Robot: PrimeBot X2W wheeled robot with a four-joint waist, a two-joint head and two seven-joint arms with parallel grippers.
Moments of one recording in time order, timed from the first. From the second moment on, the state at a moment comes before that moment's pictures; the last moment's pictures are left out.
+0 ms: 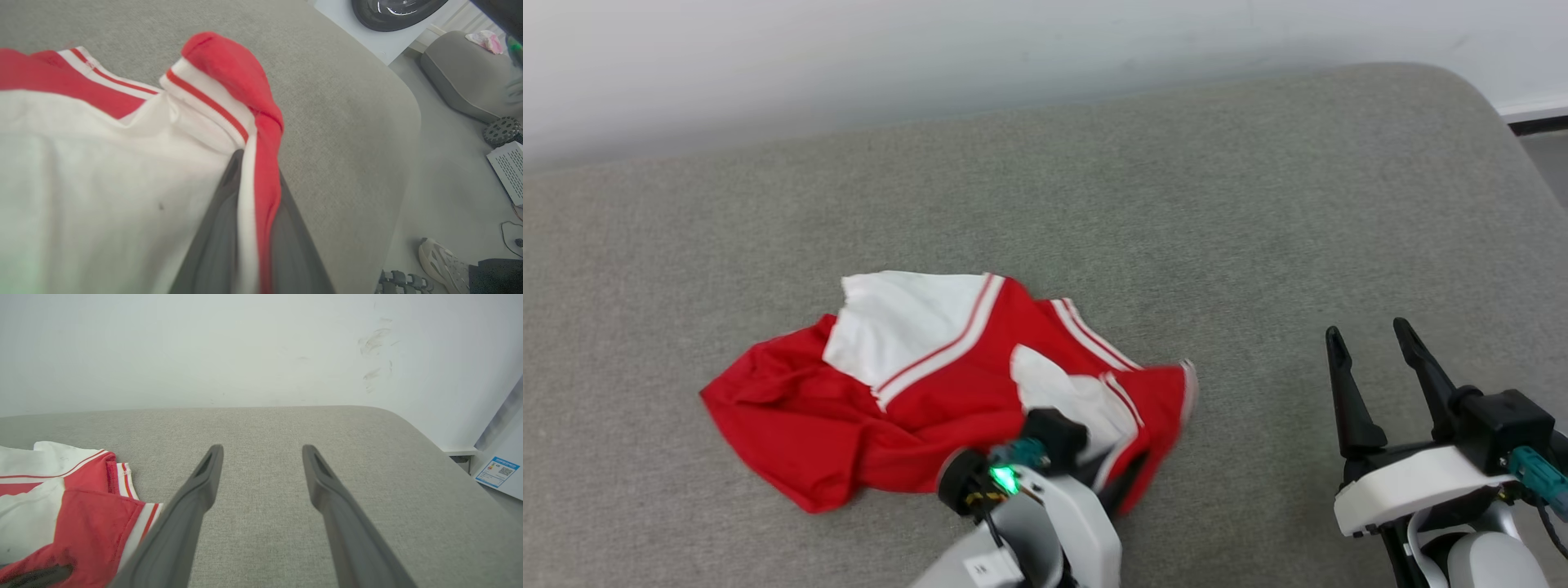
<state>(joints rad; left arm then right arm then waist) -0.36 0.08 -0.69 0.43 -0.51 -0.13 0.01 -0.08 -0.05 -0.03 0.03 0.08 0.13 -0.11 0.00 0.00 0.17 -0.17</state>
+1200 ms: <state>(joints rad) -0.18 0.25 -0.34 0.21 -0.51 0.14 -0.26 0.00 -0.05 -0.06 0.02 0.07 0.13 -0.04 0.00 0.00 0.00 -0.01</state>
